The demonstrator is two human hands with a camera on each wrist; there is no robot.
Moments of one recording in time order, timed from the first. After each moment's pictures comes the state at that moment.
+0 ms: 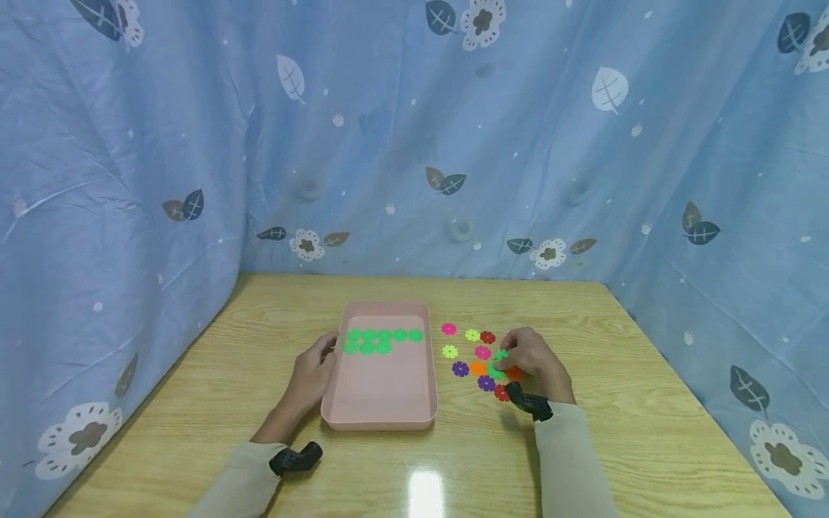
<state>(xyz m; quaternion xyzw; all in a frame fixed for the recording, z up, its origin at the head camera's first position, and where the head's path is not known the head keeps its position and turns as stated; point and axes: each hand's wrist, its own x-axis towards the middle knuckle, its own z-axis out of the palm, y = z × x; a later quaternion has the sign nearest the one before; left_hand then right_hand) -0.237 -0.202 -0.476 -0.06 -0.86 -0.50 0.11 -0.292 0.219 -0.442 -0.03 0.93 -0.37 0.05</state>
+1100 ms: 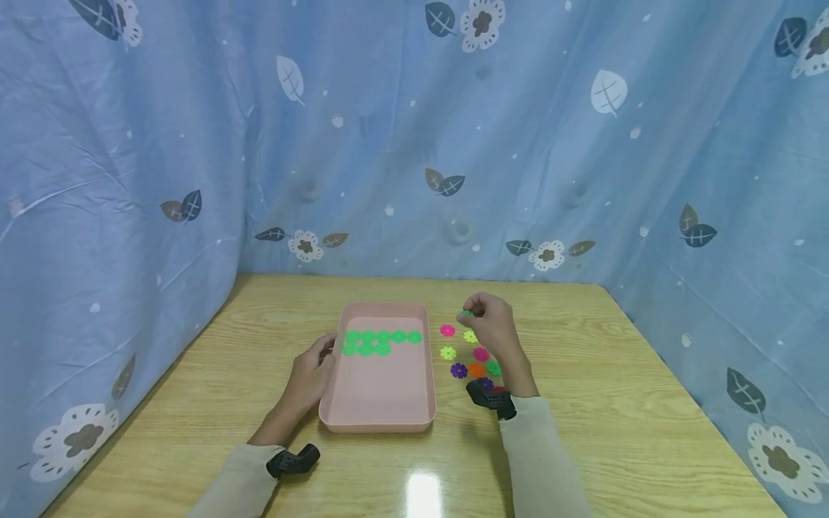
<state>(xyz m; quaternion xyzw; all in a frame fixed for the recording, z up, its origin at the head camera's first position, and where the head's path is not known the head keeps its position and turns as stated) -0.237 -0.201 -0.476 -0.06 -0.86 -0.50 0.11 -0.288 0.143 -0.393 -0.10 0.86 -0.49 -0.13</state>
